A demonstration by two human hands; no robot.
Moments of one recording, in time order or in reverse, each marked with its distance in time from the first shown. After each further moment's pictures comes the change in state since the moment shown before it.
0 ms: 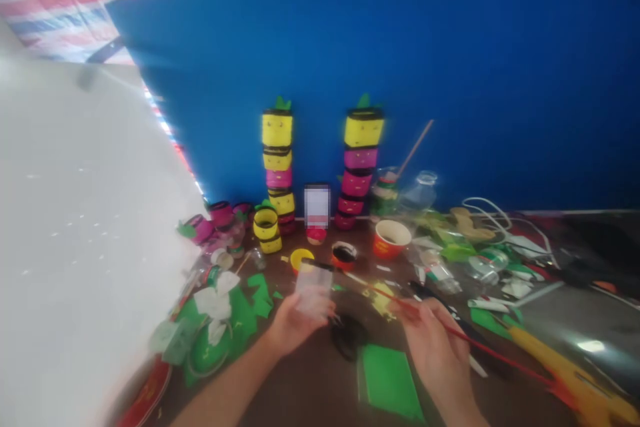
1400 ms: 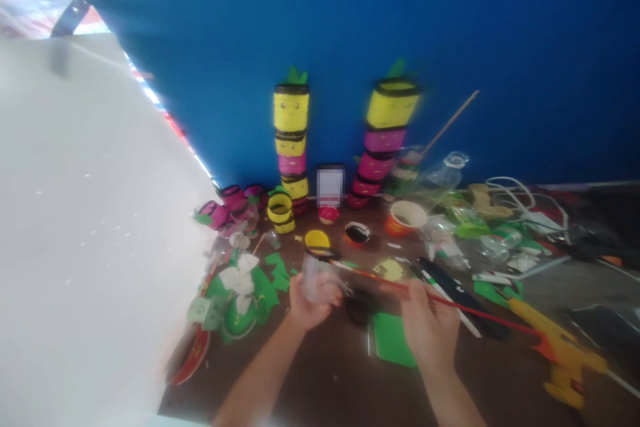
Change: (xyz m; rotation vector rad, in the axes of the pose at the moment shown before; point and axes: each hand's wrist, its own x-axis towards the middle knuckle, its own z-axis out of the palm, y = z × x) left_hand -0.008 0.007 0.007 -0.241 0.109 -0.103; right_hand -0.013 -0.002 0.039 -0.195 0.200 0.103
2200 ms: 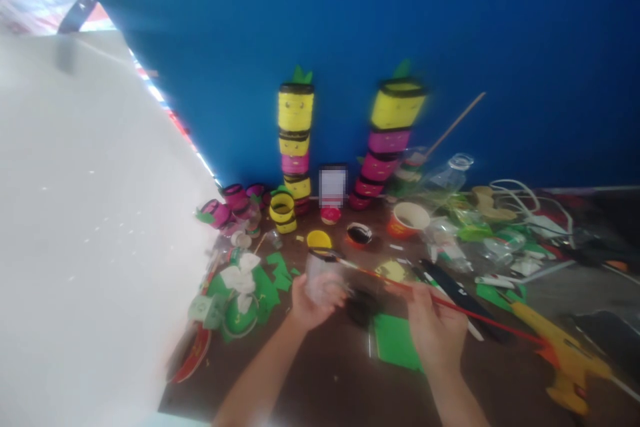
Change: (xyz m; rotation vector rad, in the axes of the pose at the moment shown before) left_hand 0.002 -0.002 -0.002 0.023 -0.021 0.003; right_hand 0.003 0.002 -0.010 -0.201 -0.036 -0.132
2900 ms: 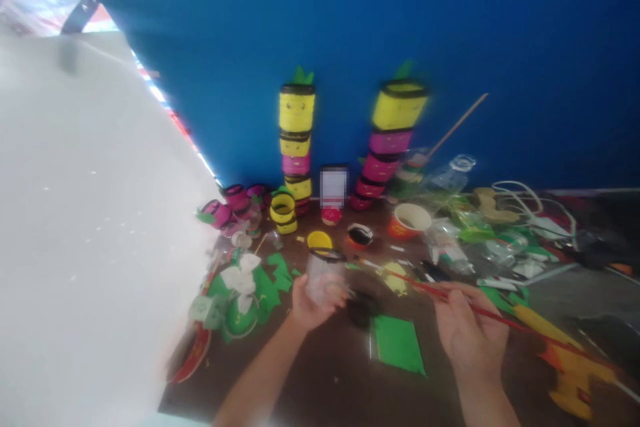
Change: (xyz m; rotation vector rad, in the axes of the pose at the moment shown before) left_hand 0.000 0.000 -0.001 -0.005 0.021 0.006; right_hand 0.022 -0.010 -0.027 0.064 -0.037 -0.201
